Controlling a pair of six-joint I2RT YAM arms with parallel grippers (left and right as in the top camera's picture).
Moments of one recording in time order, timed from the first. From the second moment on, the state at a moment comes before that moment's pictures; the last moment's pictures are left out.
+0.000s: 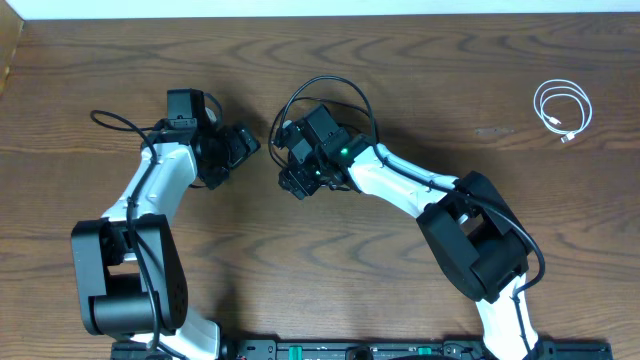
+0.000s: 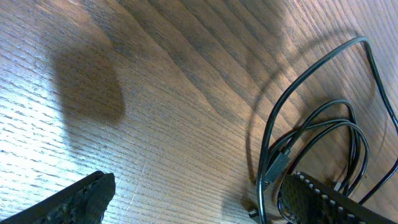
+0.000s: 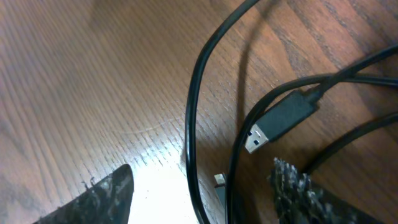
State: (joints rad) left arm 0.06 1.75 1.09 -0.53 0.30 -0.61; right arm 0.72 2.15 1.46 -0.32 -0.31 0.00
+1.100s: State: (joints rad) left arm 0.06 1.75 1.09 -0.53 0.30 -0.61; right arm 0.72 2.15 1.46 -0.33 -0.28 -0.01
